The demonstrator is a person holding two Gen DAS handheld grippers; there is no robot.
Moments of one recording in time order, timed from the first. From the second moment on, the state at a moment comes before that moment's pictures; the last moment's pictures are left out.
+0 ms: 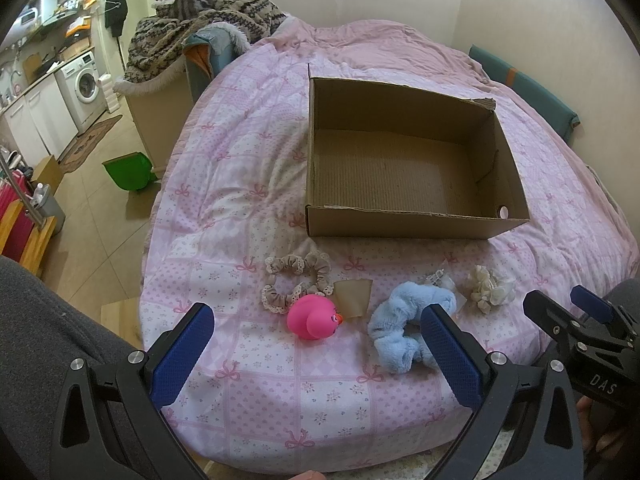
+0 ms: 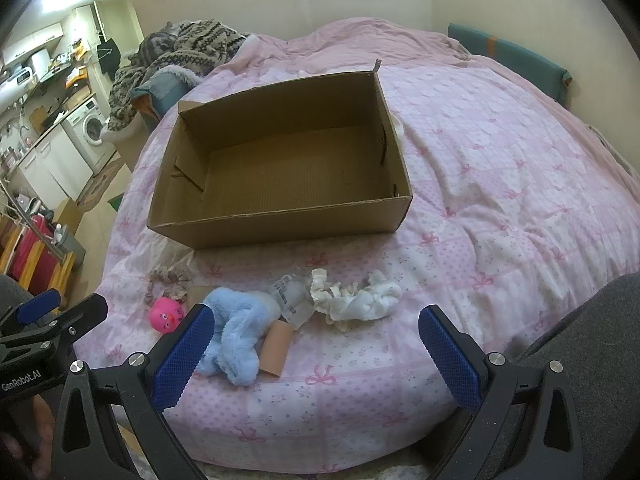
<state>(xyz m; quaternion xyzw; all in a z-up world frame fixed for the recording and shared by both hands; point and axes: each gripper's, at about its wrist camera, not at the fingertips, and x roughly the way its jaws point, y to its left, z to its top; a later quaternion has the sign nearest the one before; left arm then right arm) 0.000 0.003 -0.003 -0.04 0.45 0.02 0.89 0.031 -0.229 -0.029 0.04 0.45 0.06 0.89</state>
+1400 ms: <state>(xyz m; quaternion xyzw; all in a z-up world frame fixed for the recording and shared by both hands) 0.087 0.031 0.003 -0.02 0.52 0.06 0.85 0.126 -0.312 -0.023 0.14 0.54 0.08 0.83</state>
